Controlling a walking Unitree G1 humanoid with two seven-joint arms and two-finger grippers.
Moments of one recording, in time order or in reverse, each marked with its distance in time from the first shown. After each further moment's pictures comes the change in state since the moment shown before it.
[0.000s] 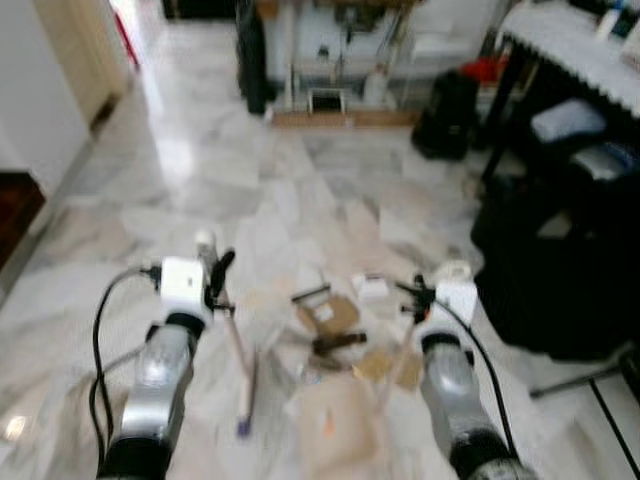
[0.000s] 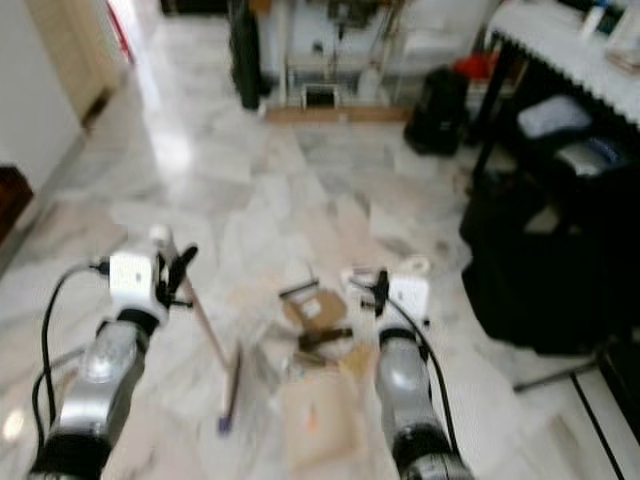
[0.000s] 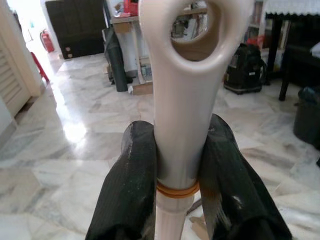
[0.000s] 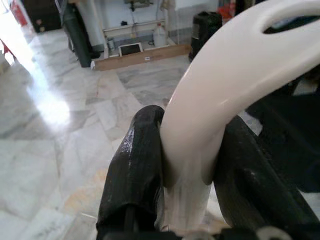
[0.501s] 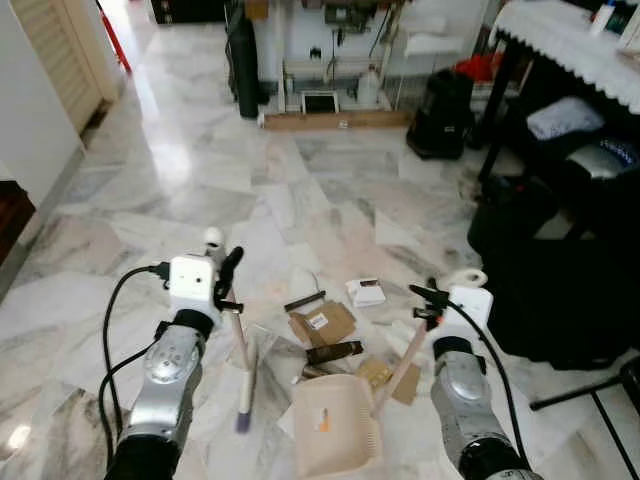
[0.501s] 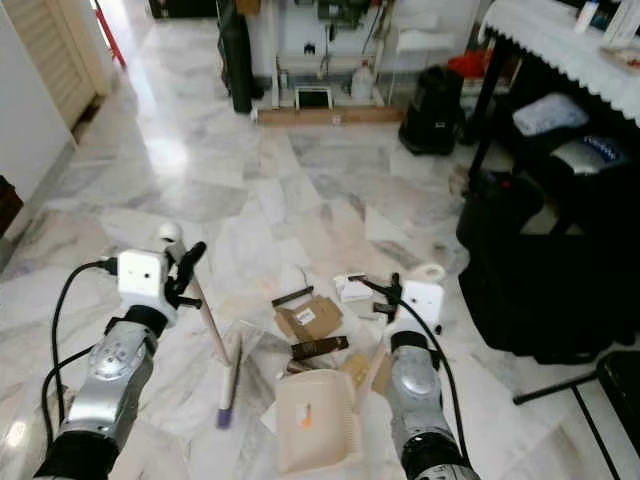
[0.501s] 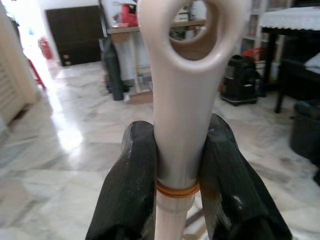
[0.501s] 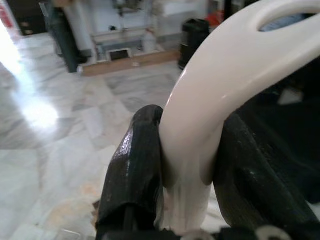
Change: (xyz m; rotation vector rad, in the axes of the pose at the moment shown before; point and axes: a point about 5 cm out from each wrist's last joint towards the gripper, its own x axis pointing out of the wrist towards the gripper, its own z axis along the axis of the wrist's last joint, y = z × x) left arm 0.001 -0.010 0.004 -0.004 -0.019 -0.030; right arm -0.003 -0.022 -0.003 -0.014 0.004 -0.066
